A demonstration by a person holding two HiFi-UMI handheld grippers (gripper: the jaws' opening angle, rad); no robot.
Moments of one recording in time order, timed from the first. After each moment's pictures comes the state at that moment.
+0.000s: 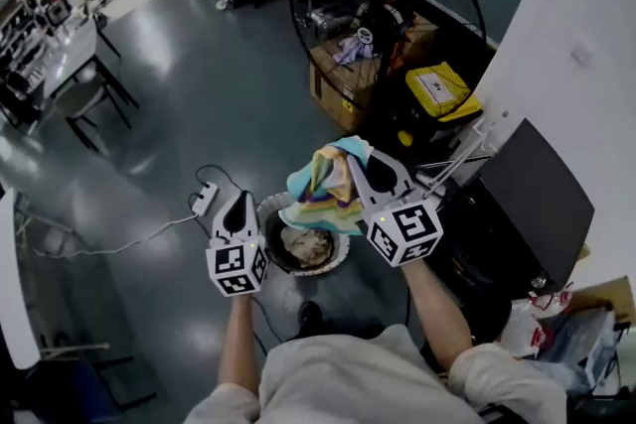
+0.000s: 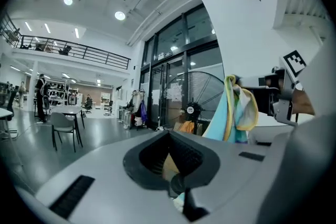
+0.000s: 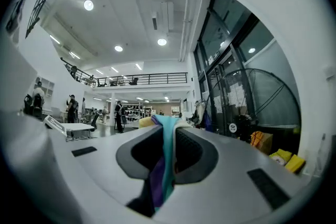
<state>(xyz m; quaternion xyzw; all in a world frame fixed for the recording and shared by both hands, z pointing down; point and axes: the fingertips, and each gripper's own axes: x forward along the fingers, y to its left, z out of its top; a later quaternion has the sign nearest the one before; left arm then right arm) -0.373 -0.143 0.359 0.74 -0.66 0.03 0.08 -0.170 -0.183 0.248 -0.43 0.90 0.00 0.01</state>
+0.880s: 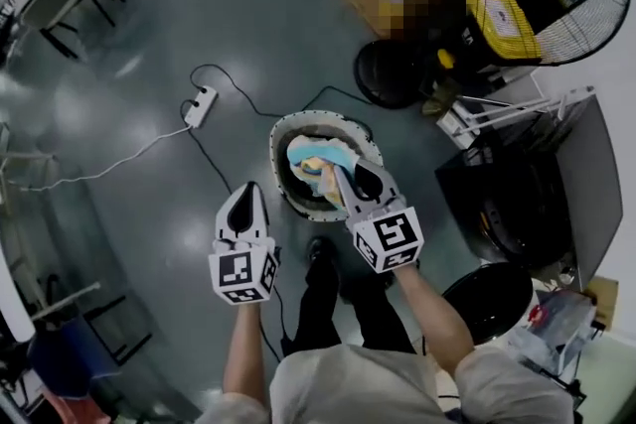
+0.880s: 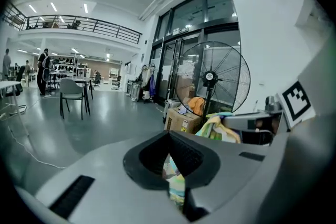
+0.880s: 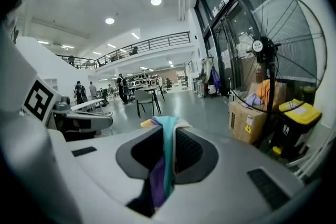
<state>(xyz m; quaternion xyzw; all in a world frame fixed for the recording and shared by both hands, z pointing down) -0.468 -0.156 0.580 0.71 -0.67 0.07 0.20 -0.321 -0.217 0.566 -0.37 0.91 -0.13 -0.14</state>
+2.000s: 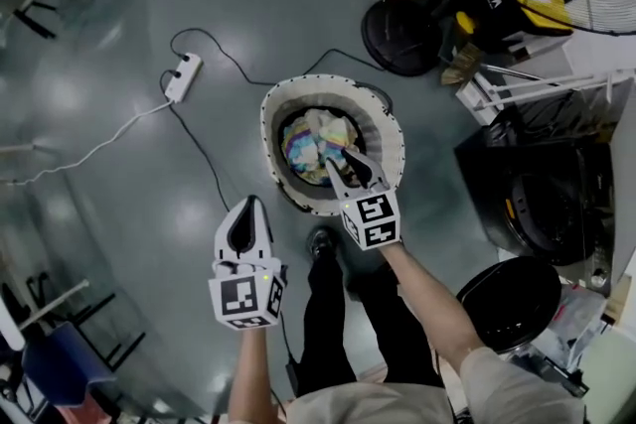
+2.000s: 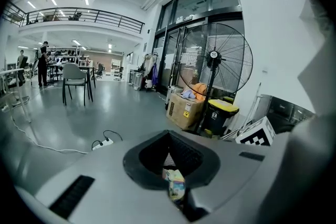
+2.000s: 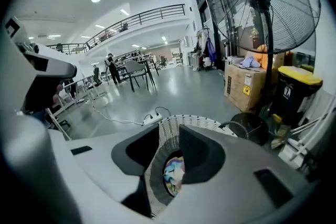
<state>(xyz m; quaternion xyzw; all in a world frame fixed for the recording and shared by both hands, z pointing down) -0.459 -0.130 0.741 0.70 -0.67 0.10 0.23 -0.323 -0.213 0.858 -0.38 0.87 -0.20 -0.25</state>
